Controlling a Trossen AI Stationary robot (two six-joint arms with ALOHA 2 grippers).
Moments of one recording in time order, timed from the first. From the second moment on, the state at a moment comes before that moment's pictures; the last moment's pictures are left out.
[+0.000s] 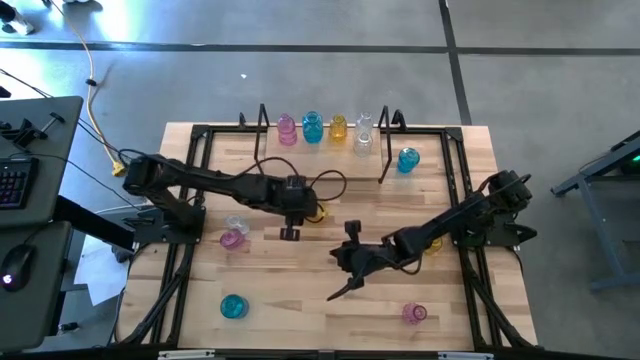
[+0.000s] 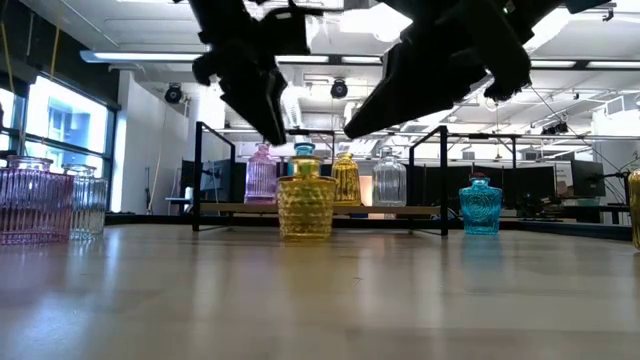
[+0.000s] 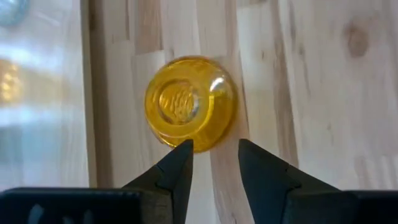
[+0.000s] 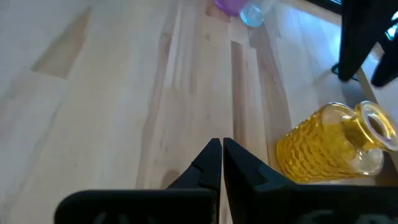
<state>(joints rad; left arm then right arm) -0.05 1.65 1.22 -0.67 -0.22 0.17 0.42 1.73 1.00 -0.01 0.47 0.00</state>
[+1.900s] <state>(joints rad) -0.14 0.96 0.18 0.72 -0.16 0.08 0.07 1.88 1.00 0.32 0.42 0.17</state>
